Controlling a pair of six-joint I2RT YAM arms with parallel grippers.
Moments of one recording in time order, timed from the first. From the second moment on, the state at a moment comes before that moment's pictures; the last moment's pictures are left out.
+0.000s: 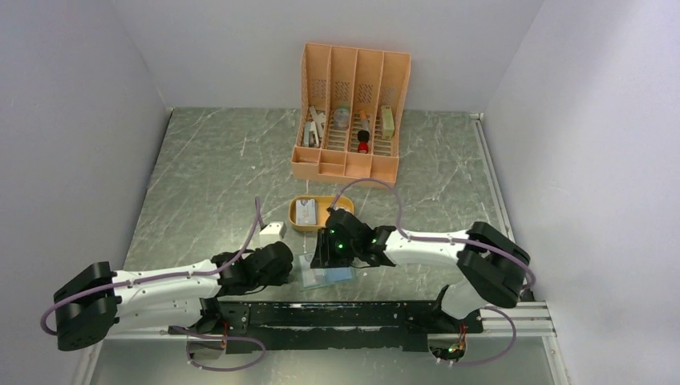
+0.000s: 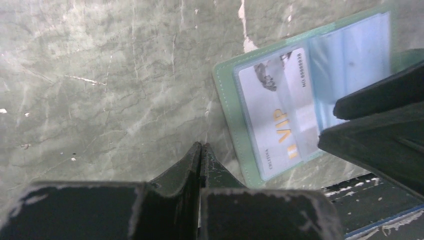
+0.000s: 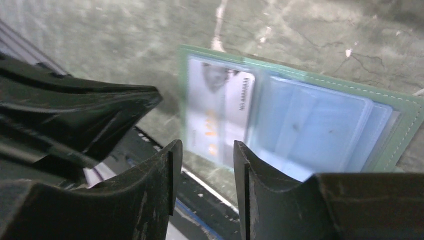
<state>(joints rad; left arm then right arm) -1.12 1.01 0.36 -0.31 -0.36 -0.98 1.04 1.52 0.71 -0.05 -0.12 0.91</state>
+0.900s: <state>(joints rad) -1.12 0.68 0.47 -0.54 -0.46 -0.94 0.76 1.74 1.10 -0.08 -0.16 0.71</state>
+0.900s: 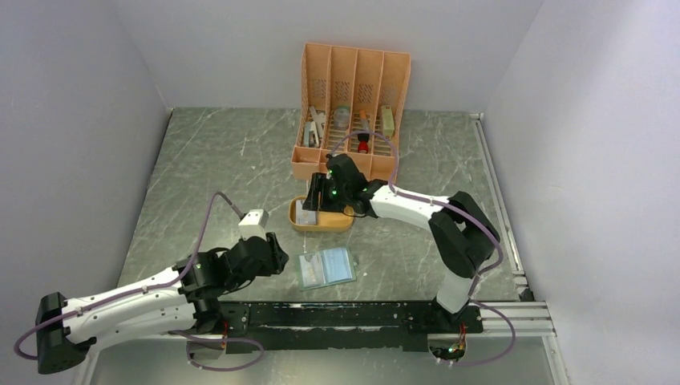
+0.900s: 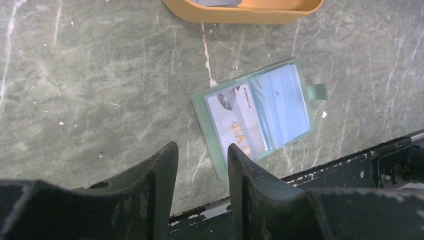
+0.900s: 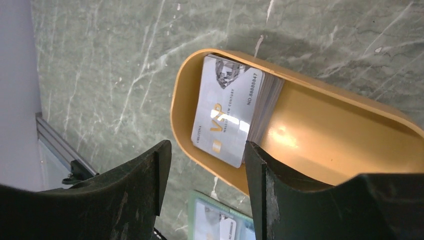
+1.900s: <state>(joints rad) -1.12 0.68 0.46 -0.58 -0.48 -0.96 0.73 1.88 1.10 -0.04 -0.18 0.72</state>
